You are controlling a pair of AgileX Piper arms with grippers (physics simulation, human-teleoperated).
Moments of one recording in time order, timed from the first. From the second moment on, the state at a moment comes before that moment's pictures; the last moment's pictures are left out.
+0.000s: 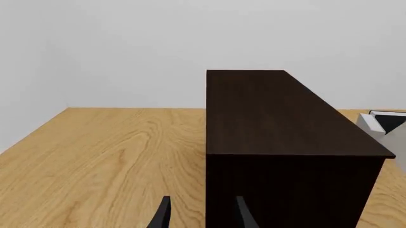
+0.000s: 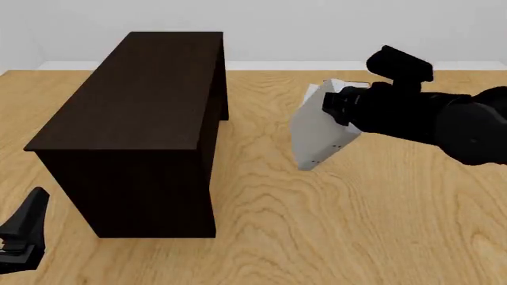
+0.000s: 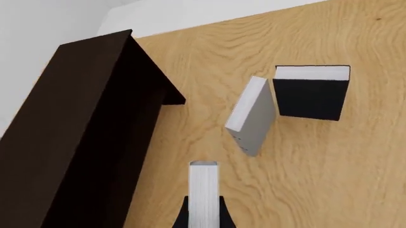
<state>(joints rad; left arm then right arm) 0.02 0.01 0.00 -0.01 0.00 0.43 1.28 -0.85 0.14 0.46</state>
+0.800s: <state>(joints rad) 0.02 0.01 0.00 0.00 0.00 0.55 1.55 -0.79 -0.33 0.74</state>
